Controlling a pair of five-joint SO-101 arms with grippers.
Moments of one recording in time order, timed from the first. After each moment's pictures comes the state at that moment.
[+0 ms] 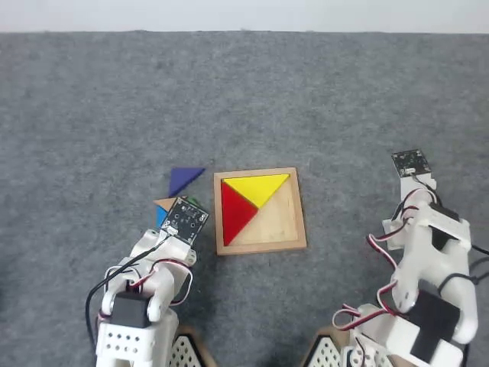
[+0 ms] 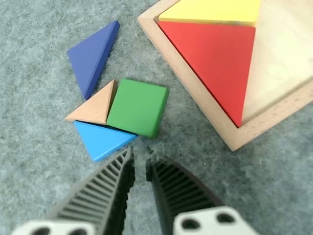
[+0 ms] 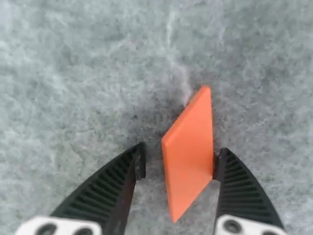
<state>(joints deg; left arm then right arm) 1.4 -103.1 96.9 72.0 -16.4 24.2 -10.2 53.2 41.7 36.3</state>
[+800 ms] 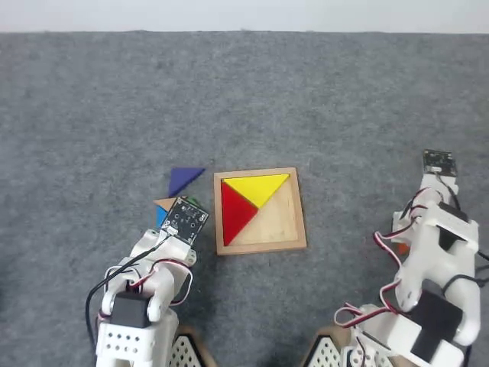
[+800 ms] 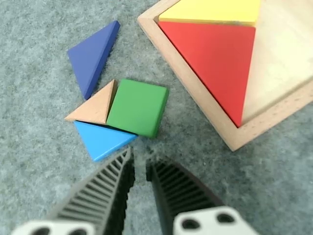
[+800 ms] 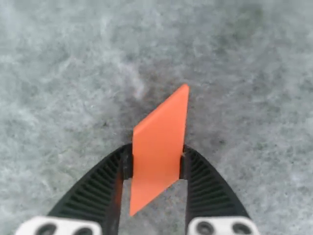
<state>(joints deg) 1.4 -103.1 96.9 72.0 -16.4 27.2 -10.1 50.5 42.7 19.6</state>
